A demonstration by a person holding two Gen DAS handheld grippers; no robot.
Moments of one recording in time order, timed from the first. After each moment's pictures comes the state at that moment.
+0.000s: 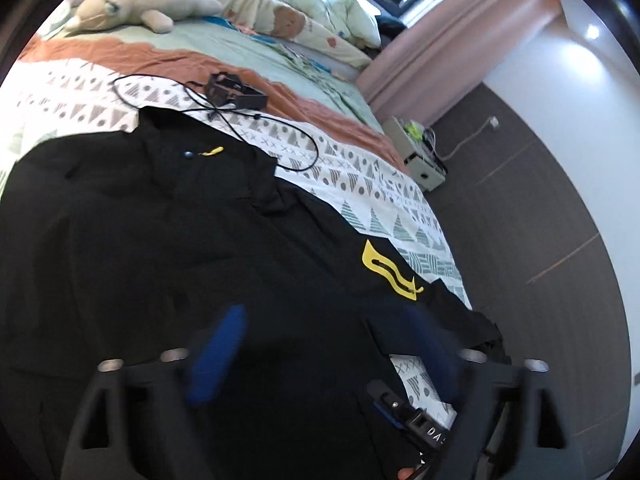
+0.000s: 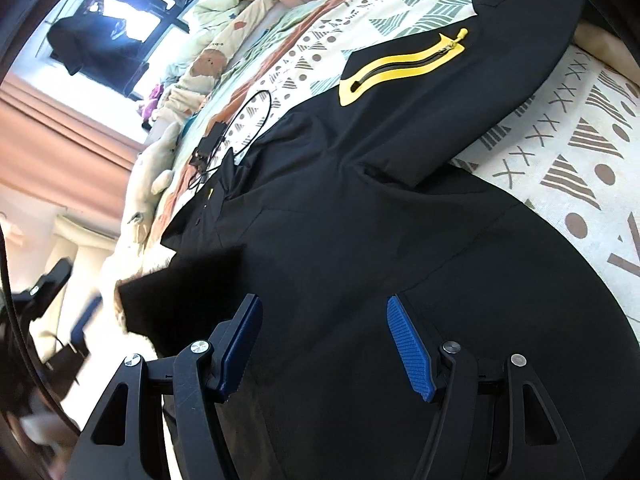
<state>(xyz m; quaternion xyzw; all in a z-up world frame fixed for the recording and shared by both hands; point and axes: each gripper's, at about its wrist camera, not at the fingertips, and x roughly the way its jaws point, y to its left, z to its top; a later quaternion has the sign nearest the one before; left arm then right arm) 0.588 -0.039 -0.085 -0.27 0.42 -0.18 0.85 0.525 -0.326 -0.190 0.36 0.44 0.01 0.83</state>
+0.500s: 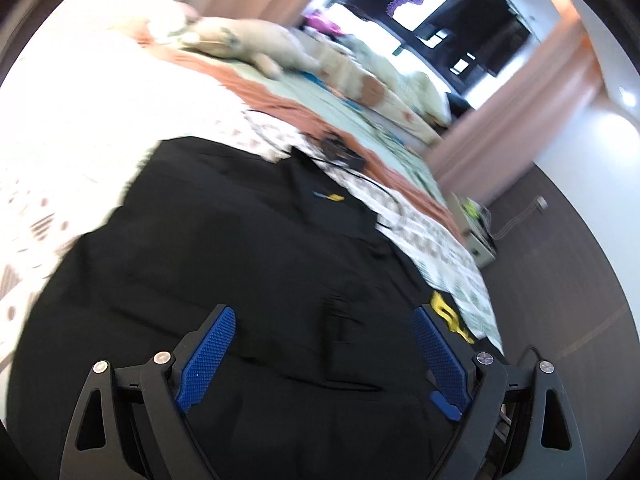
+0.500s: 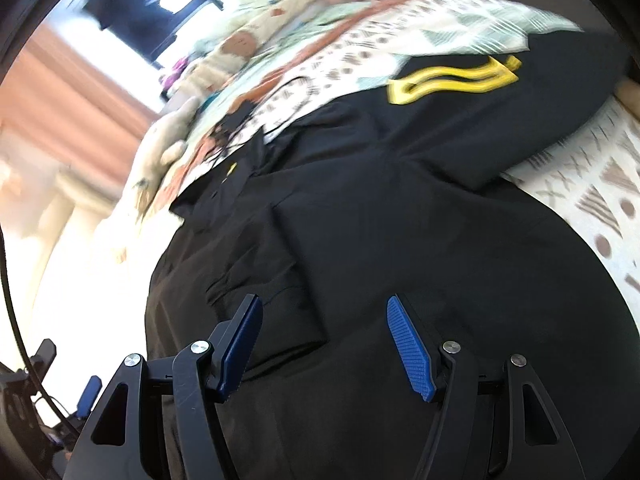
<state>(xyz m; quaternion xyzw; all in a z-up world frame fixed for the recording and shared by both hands) 0.487 0.063 -0.105 -0.32 0.35 -0.02 0.88 0.537 -0.257 -0.173 0.25 0.44 0.04 0.86</state>
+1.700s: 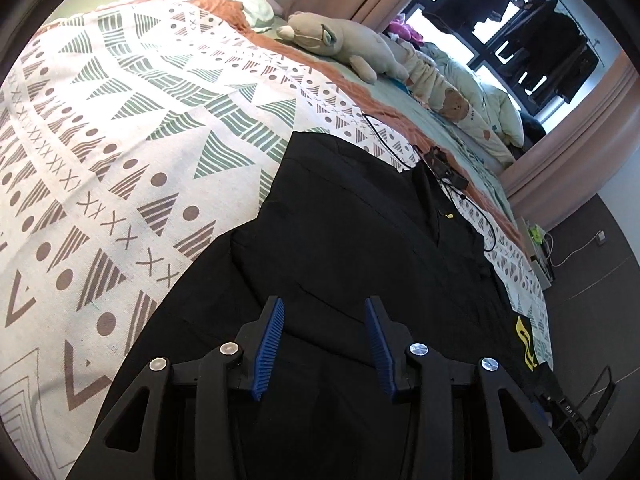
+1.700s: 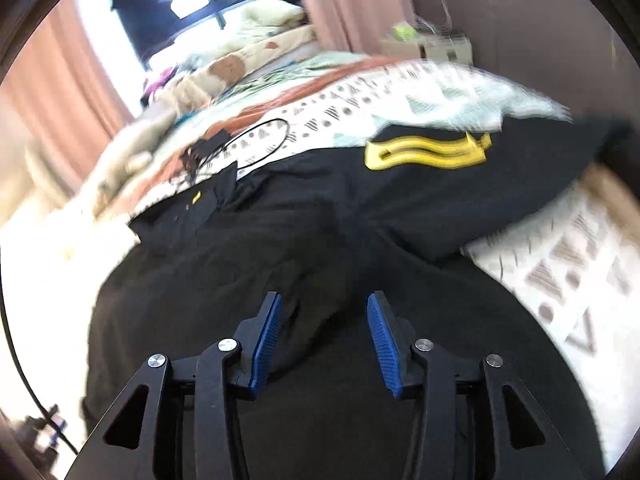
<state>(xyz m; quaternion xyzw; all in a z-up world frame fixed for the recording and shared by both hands) 0.470 0.165 -0.162 -0.33 0.38 0.08 0.86 0.531 -0.294 -0.162 0.23 0.40 -0.04 0.89</state>
